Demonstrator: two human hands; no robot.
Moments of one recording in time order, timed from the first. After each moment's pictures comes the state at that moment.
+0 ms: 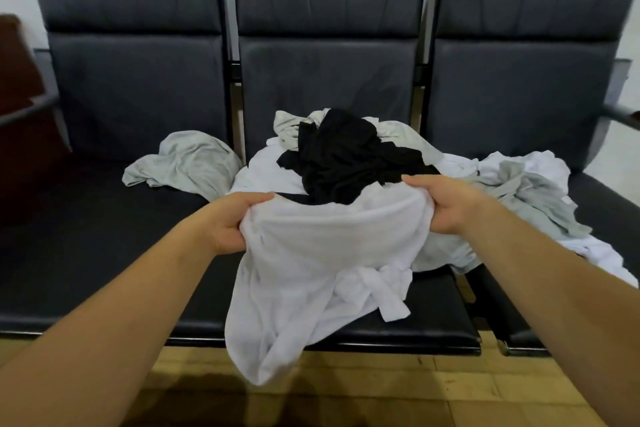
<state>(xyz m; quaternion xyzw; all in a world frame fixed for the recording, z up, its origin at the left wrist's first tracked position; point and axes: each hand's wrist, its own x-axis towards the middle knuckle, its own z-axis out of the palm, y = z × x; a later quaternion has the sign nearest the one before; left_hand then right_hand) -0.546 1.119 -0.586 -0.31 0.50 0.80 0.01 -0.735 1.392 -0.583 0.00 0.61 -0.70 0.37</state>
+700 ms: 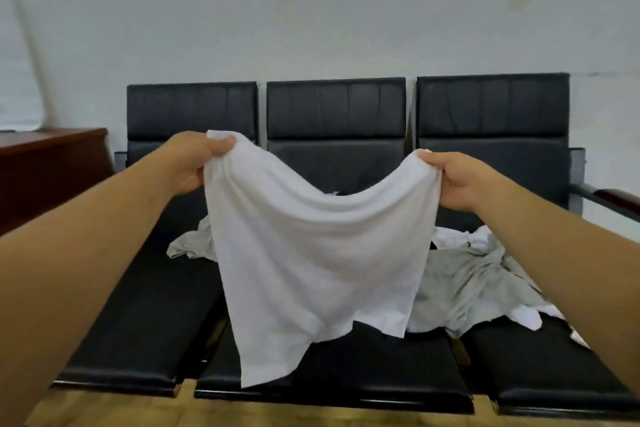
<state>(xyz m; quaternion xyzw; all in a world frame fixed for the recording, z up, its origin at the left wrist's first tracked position) -0.480 1.092 -0.355 -0.23 0.69 0.63 -0.28 -0.694 1.423 -0.396 -0.12 0.60 -0.76 0.23</state>
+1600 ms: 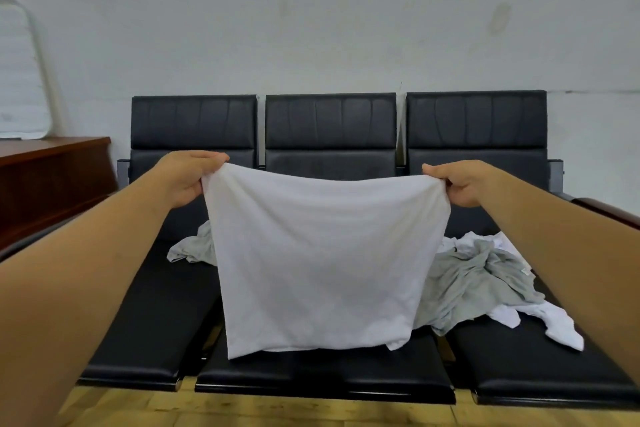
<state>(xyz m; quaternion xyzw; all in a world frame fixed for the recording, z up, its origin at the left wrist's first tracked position) -0.457 1.080 -0.362 -0.22 0.69 0.62 -0.29 -0.709 1.456 -0.375 -0.07 0.67 -0.72 0.19</state>
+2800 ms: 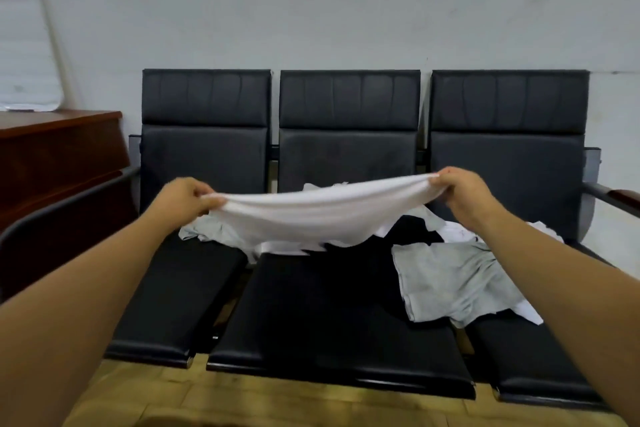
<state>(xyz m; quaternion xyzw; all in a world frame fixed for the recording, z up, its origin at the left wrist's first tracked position) -0.445 1.017 -0.456 -0.24 0.90 0.25 -0.25 -0.715 1.420 -0.449 -0.22 0.67 -0.71 0.06</state>
